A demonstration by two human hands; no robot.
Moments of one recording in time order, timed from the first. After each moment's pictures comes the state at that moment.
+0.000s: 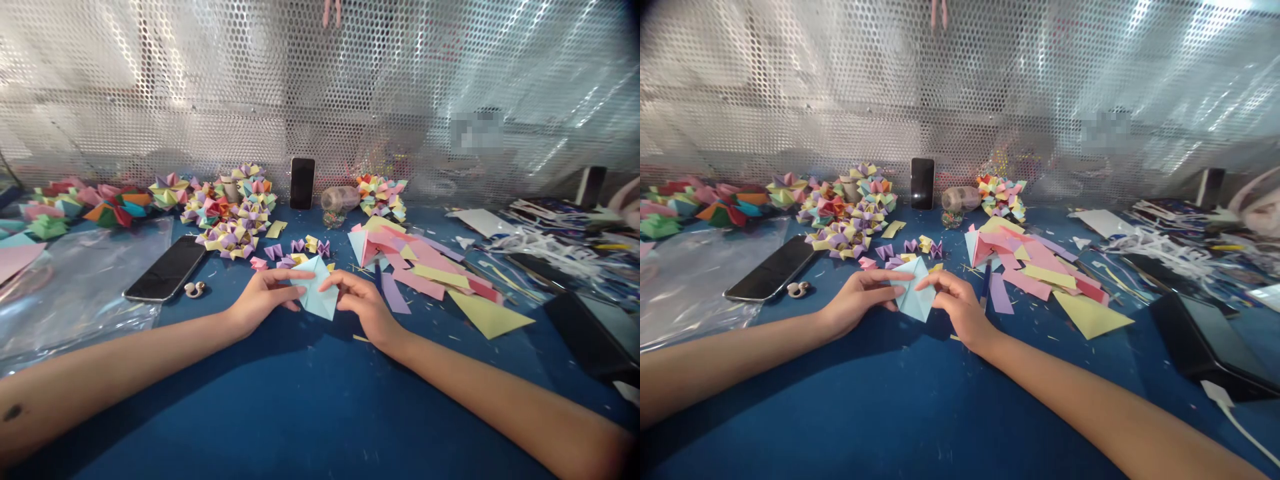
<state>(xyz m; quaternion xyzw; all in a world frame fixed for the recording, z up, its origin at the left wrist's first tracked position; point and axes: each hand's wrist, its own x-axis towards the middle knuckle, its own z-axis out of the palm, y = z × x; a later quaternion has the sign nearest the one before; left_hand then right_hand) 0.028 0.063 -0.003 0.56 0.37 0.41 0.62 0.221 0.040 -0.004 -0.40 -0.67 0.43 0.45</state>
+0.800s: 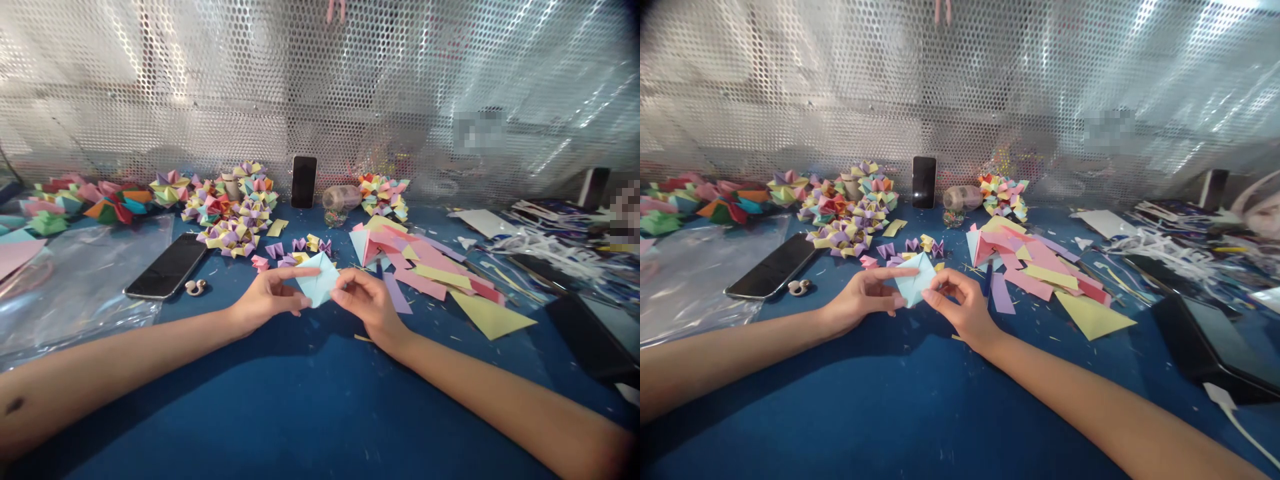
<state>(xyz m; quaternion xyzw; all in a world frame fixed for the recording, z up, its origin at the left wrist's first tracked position) 0.024 0.064 -0.006 0.57 0.30 0.38 0.67 0.221 0.038 -0.002 -0.37 -0.67 0.39 0.50</state>
